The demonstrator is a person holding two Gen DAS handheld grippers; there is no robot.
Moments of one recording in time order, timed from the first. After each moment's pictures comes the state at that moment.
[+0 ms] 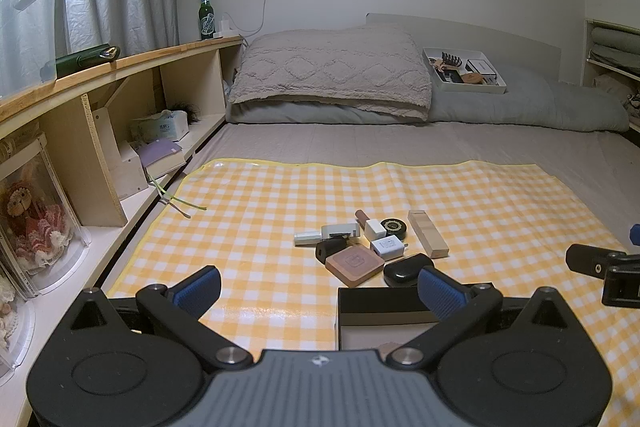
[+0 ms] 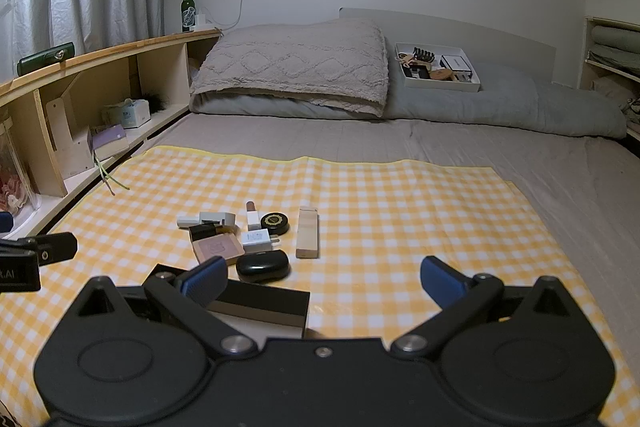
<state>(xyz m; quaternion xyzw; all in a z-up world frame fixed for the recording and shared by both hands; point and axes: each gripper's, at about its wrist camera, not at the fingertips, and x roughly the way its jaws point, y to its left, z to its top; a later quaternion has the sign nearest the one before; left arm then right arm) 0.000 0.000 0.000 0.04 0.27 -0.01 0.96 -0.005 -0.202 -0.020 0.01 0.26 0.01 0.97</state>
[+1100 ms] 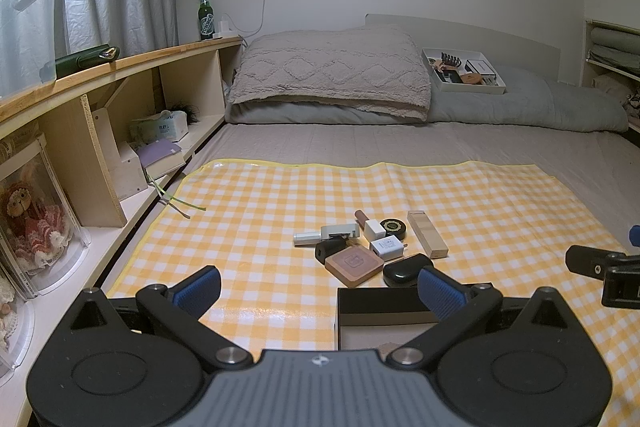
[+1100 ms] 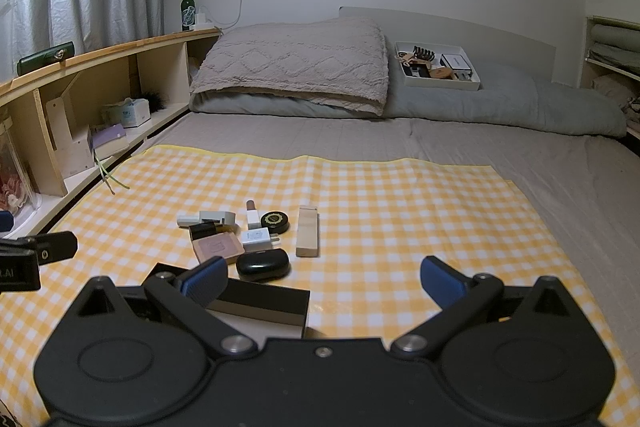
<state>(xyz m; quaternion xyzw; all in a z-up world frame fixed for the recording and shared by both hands) 0.000 0.000 0.000 0.04 0.27 -0.01 0.96 -0.005 -0.201 -0.020 0.01 0.26 0.01 0.97</state>
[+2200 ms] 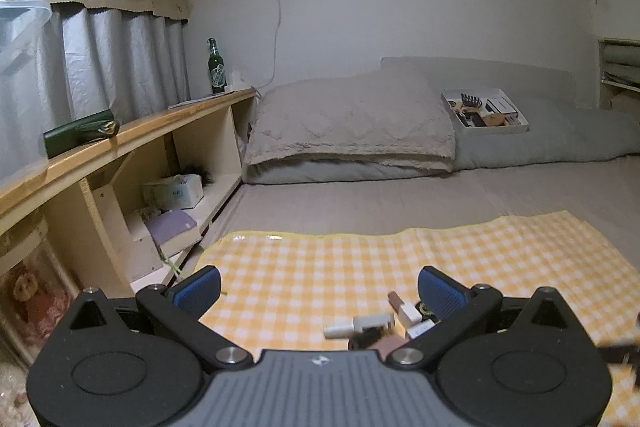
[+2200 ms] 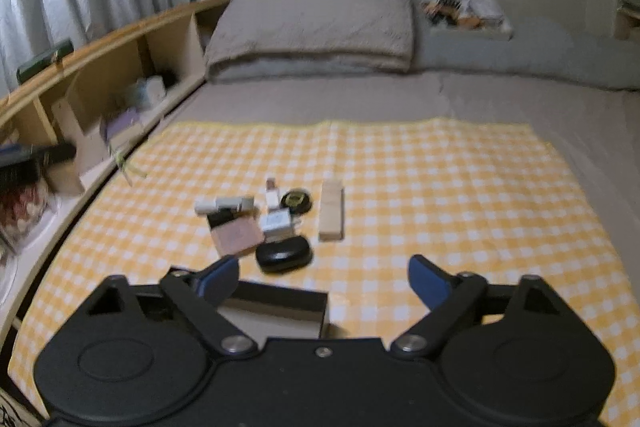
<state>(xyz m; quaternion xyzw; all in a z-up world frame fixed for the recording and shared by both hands) 0.074 -0.001 0.048 0.07 0.21 0.01 0.98 0.064 -0.222 -0.017 0.05 0.35 0.07 0.93</state>
